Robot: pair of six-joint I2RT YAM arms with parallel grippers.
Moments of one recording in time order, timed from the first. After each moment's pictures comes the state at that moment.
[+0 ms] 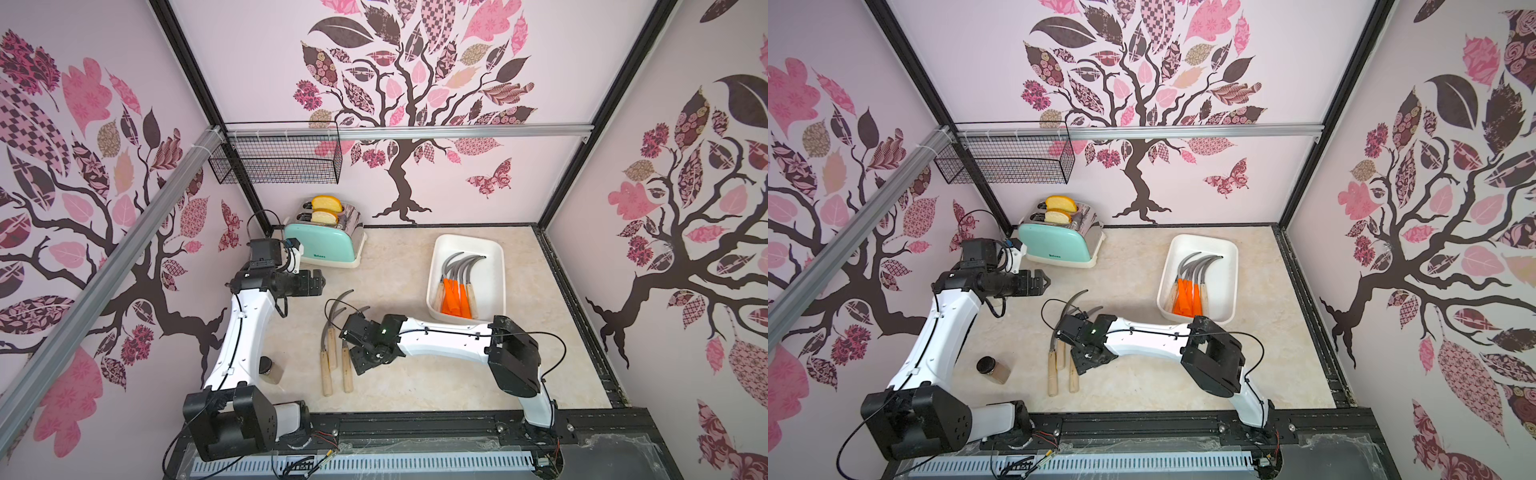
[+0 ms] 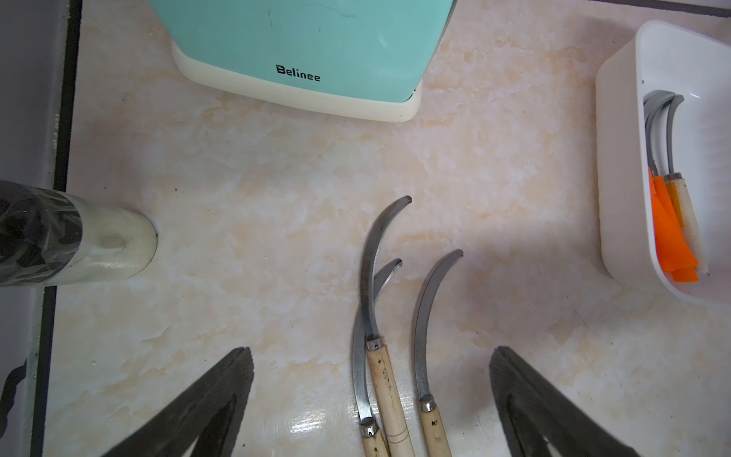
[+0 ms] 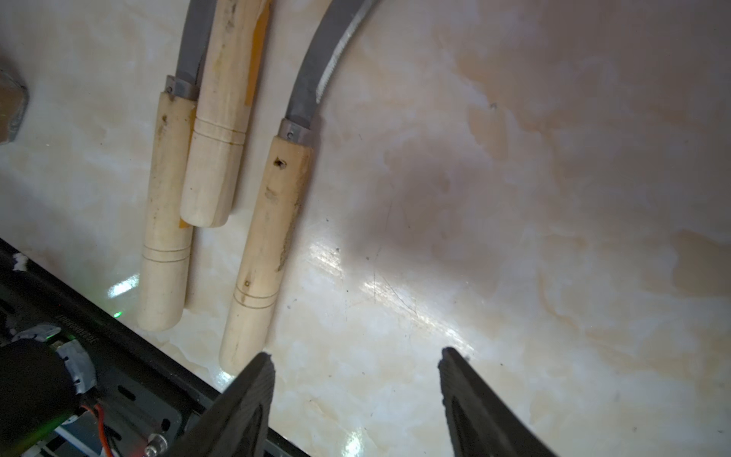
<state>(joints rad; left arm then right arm) 0.12 1.30 1.23 -0.89 0.25 0.08 1.23 2.08 1.68 -0.80 0.06 0.72</state>
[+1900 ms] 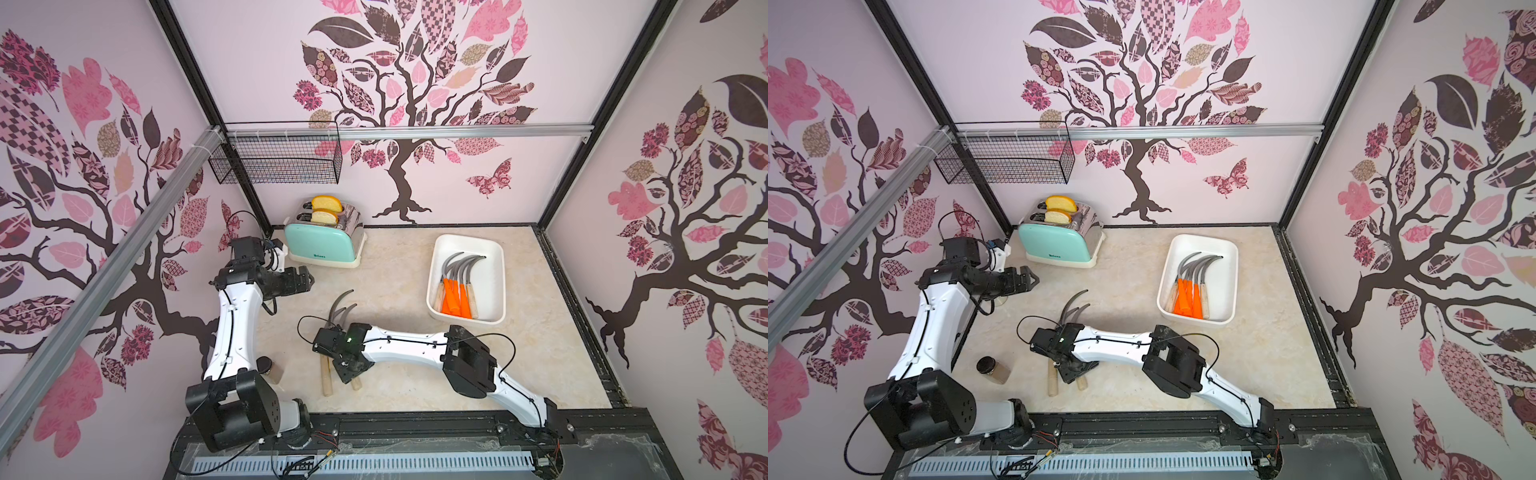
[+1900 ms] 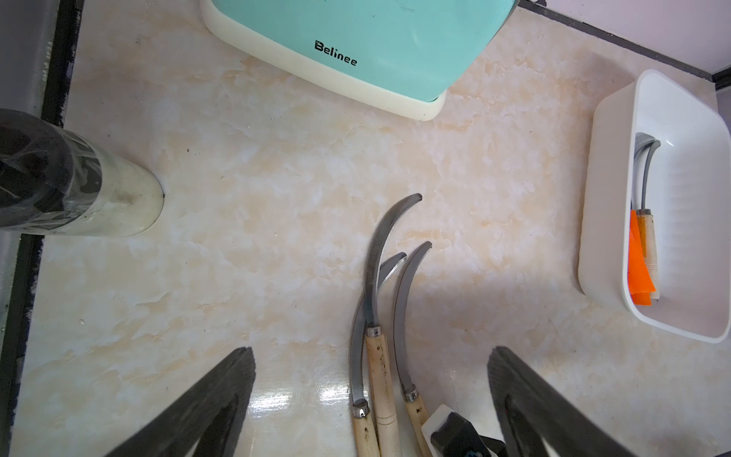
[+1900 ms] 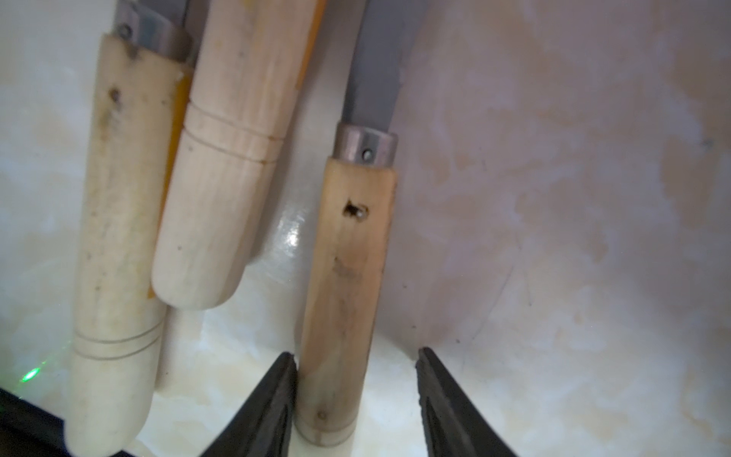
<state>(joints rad) 0.26 1.35 1.29 -0.98 0.37 0.06 1.28 2.41 2.06 -1.02 0.08 0.68</state>
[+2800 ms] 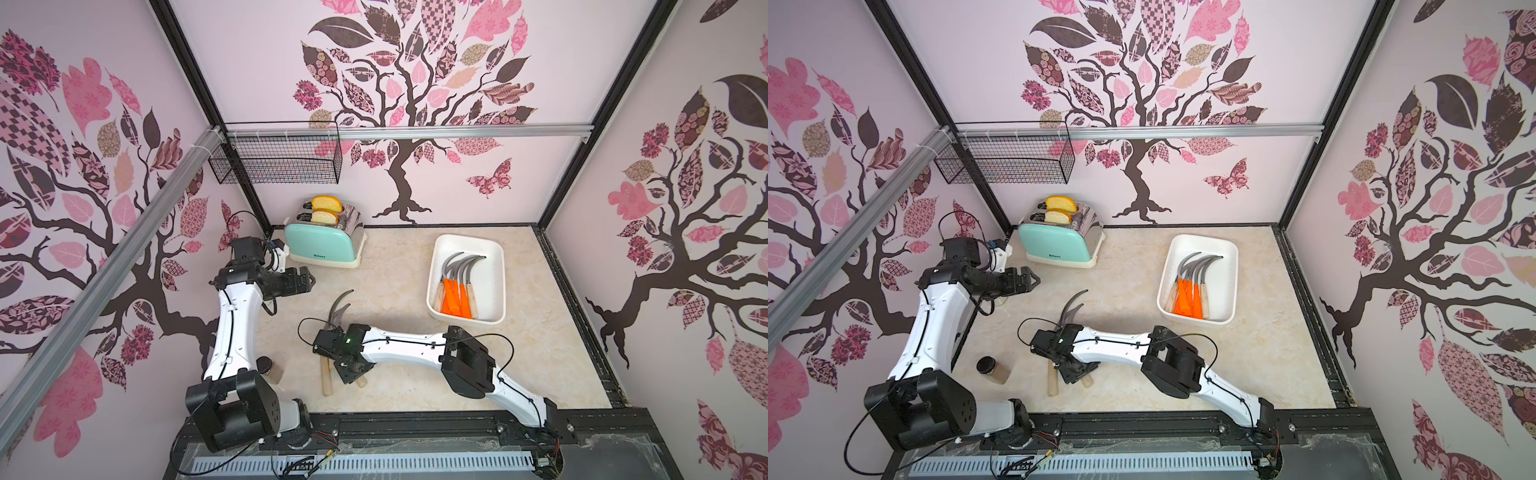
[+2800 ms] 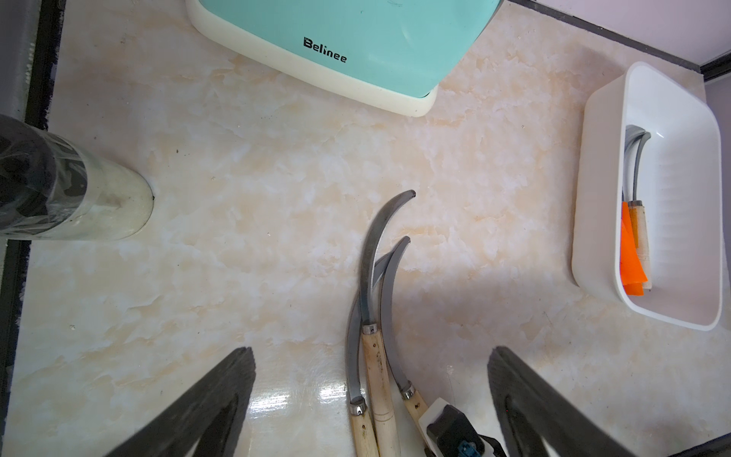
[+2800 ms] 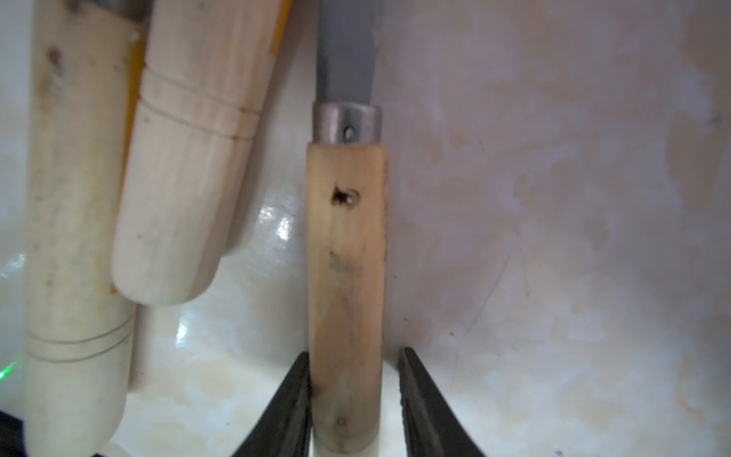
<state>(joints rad) 0.26 1.35 1.29 -0.99 0.39 0.08 1.28 2.42 2.07 -1.05 0.09 0.68</state>
